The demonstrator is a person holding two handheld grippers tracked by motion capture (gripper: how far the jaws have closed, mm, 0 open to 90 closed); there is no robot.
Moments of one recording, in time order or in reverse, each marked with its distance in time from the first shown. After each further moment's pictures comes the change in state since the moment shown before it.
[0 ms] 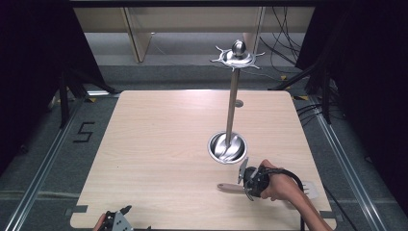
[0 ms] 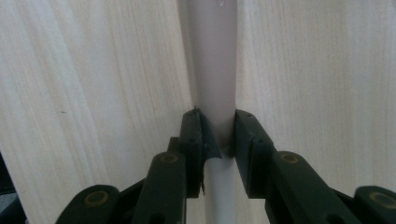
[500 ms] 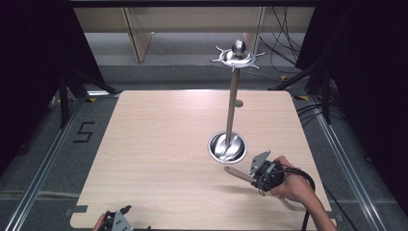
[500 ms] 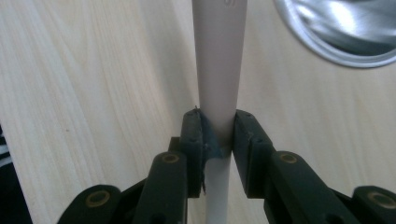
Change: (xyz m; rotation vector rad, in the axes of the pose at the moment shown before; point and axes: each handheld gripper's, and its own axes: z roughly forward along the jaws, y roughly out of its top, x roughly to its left) left arm 0.002 0.000 -0.003 0.025 -0.010 -0.005; right arm -0.003 -0.030 -0.035 -0.252 -0.069 0.126
